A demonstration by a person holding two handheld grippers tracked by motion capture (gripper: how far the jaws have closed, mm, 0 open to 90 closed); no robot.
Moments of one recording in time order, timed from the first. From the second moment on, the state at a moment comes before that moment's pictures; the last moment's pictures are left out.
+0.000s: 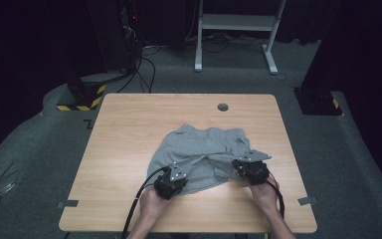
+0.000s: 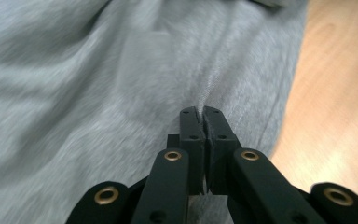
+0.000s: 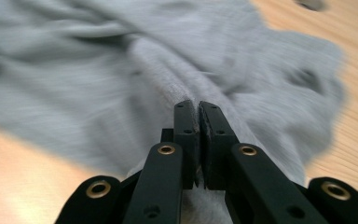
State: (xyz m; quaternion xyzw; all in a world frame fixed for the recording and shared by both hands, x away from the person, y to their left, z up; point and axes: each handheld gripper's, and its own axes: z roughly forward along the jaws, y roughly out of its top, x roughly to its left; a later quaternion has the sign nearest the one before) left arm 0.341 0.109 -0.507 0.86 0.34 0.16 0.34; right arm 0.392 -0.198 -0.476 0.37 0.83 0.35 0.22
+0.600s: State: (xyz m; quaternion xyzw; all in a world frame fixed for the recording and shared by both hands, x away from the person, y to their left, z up) left arm 0.335 0.133 -0.512 0.83 0.38 0.19 0.36; right arm 0.381 -0.203 -0.487 0.38 0.83 0.36 0.19
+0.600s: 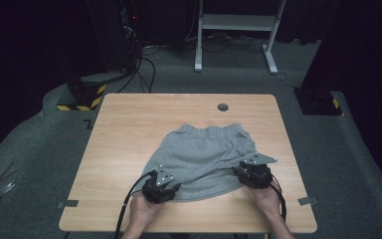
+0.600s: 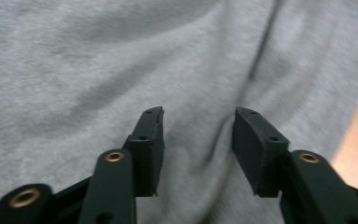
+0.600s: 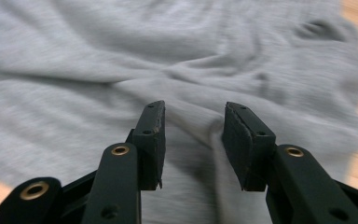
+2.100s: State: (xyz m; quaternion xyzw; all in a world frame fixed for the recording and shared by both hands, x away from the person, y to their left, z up) left arm 0.363 0.168 -0.527 0.79 0.46 0.21 0.36; right arm 0.351 -0.173 -0.509 0.40 0.85 0.29 0.17
